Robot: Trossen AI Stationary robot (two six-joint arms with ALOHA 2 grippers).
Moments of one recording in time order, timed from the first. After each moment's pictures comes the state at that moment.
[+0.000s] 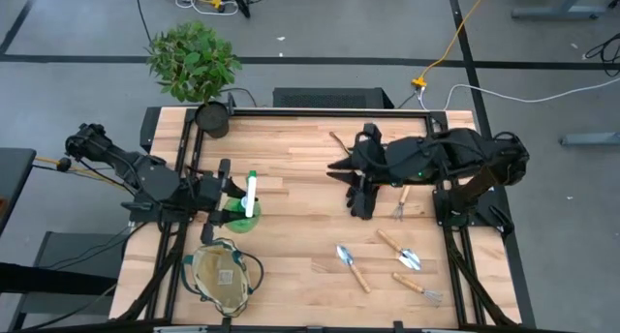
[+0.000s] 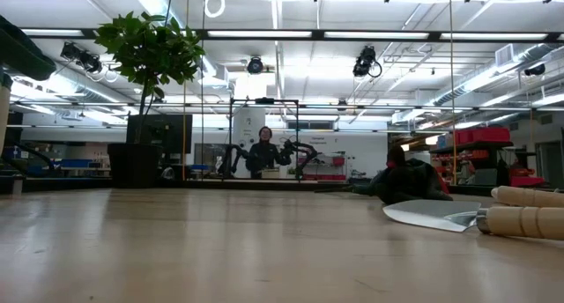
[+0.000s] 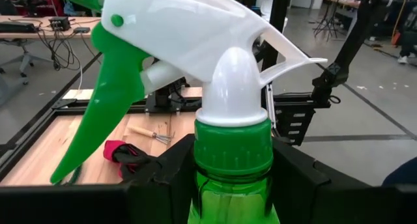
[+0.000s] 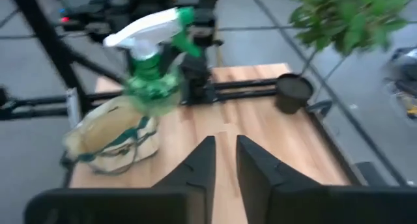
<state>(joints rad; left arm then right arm) -0.52 0.93 1.06 -0.31 -0.42 -0.14 0.31 1.66 2.20 -1.04 0.40 0.19</state>
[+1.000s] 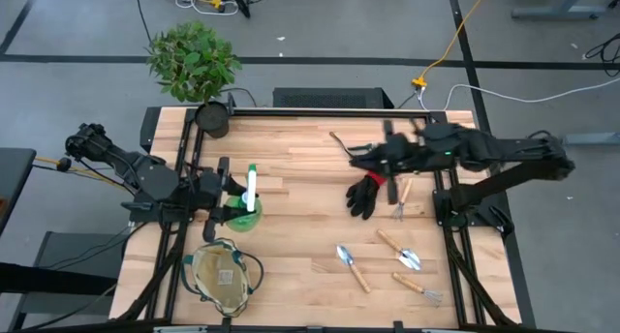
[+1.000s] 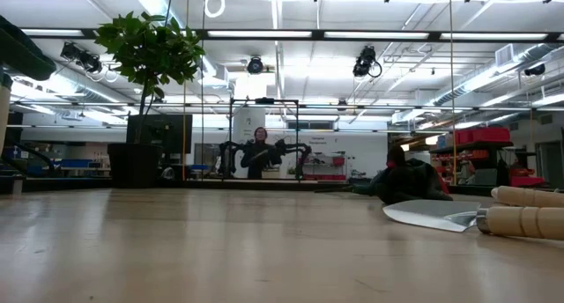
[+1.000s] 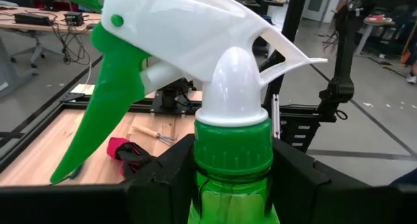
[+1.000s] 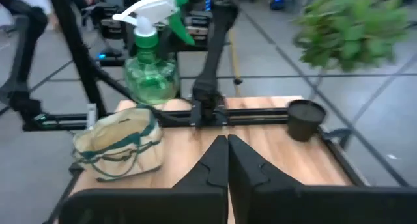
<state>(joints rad) -0.52 0.93 1.06 -0.30 -0.47 -0.21 0.11 1.11 1.27 -0.38 0.12 0.03</state>
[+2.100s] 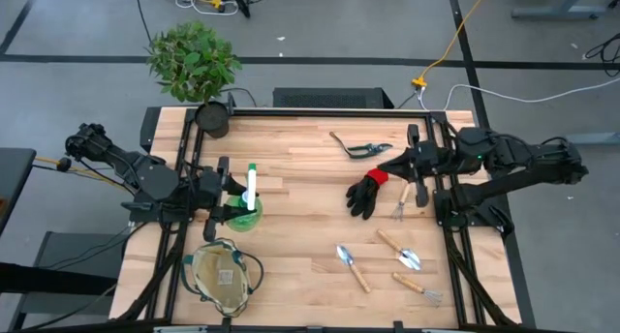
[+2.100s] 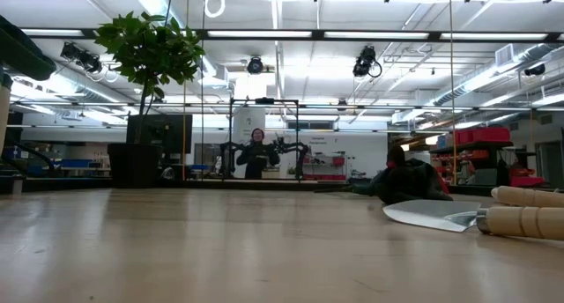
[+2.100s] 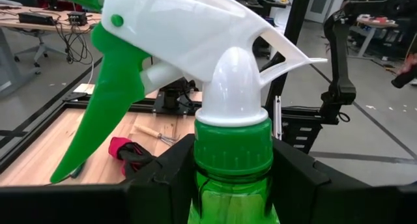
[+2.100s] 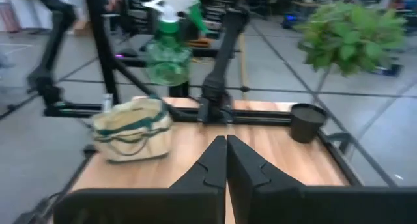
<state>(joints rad) -0.52 0.93 1.06 -0.29 -0.48 -0.21 0.11 0.84 1.04 -0.36 0.06 -0.03</state>
